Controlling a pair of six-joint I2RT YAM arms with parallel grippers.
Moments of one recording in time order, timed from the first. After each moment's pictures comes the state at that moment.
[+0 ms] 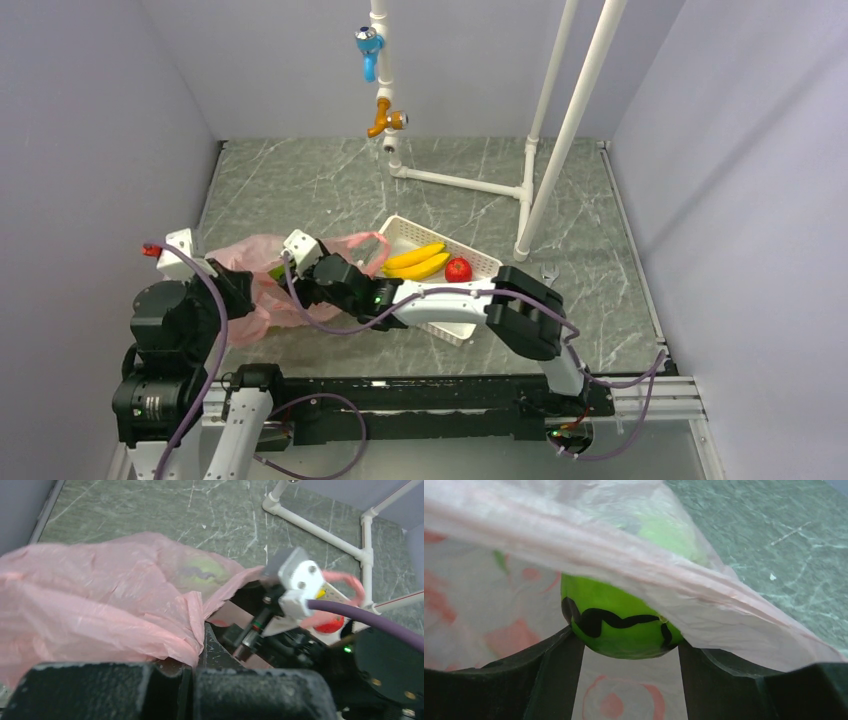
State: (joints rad) left arm 0.01 0.42 1.14 -1.05 0.03 -0.33; right arm 1.27 2.07 1.49 0.32 0.27 0.03
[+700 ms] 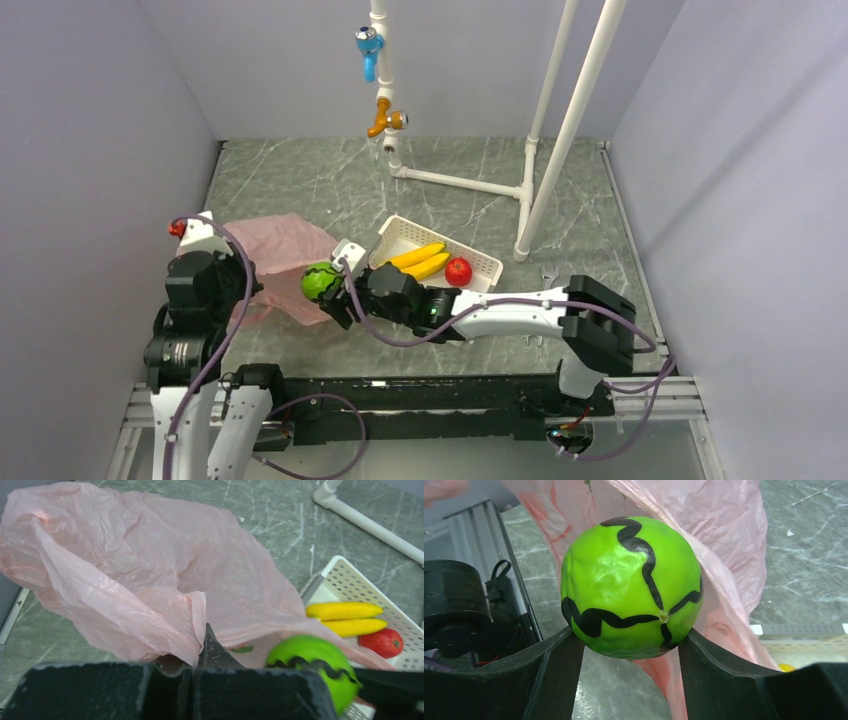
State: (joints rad) left arm 0.01 0.49 0.94 -0.87 -0.08 -0.31; right arm 1.27 1.68 1.07 0.34 0.14 0.13
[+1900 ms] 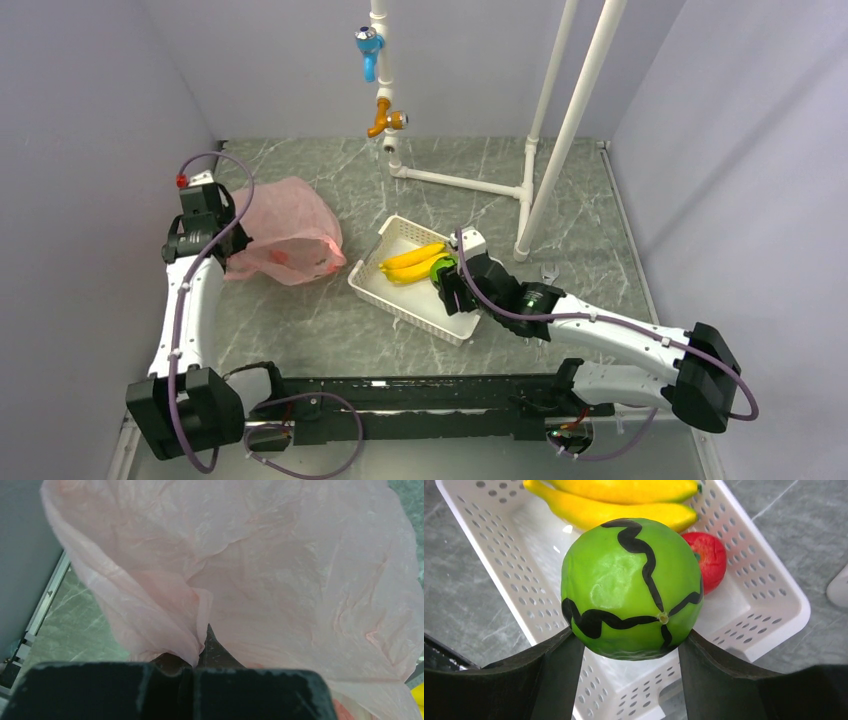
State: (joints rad) left arm 0.20 1.11 1.00 -0.65 -0.14 -0.27; right arm 0.98 1.09 0.69 -0.27 0.34 0.36
